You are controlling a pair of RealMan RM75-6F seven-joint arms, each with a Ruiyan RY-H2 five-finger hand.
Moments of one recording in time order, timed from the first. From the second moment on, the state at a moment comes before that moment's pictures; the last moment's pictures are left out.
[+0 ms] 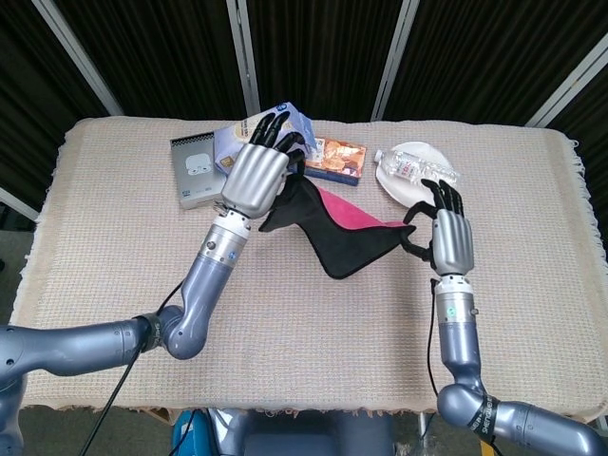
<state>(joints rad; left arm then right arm) -1.13 -1.55 -0.48 -1.52 0.90 1.13 0.52 0.55 -1.52 0.50 -1.73 -0.98 1.30 -0.27</state>
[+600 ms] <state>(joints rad) -1.08 -1.54 -0.47 -1.49 0.89 1.13 0.41 0.75 -1.56 0.65 -1.57 -0.88 1.28 -0.39</state>
